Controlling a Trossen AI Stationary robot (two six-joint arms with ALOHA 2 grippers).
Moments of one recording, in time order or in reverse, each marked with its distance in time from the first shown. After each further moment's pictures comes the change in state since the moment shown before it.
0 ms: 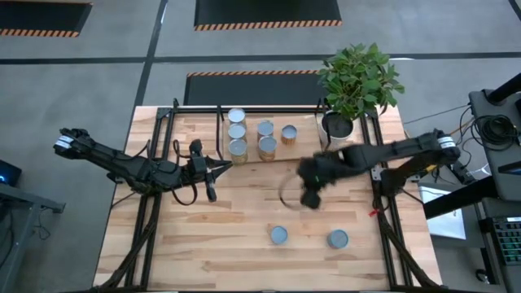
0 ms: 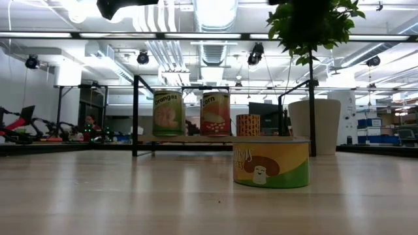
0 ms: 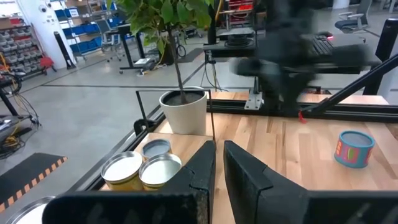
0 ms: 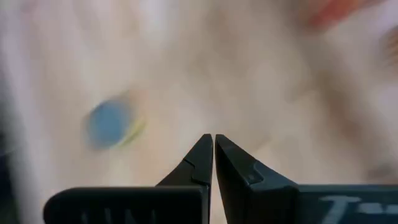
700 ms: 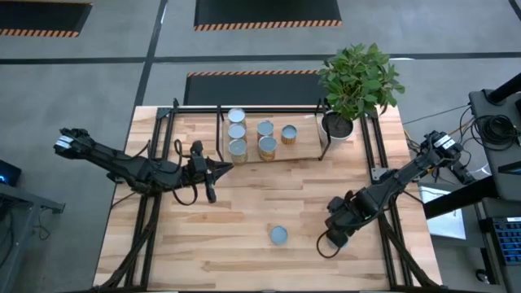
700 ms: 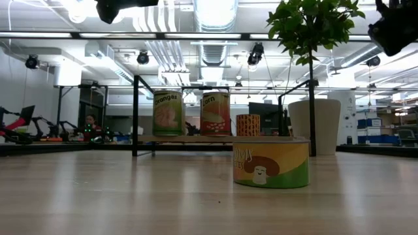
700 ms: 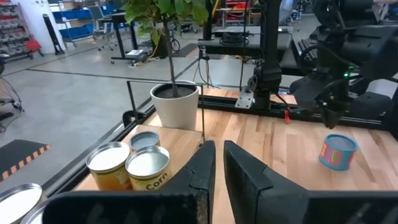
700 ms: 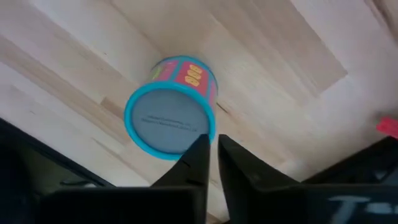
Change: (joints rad) left arm 0.000 0.000 -0.001 -0.021 0.026 -0.091; right arm 0.431 -0.013 -0.318 -0.076 -0.271 0.906
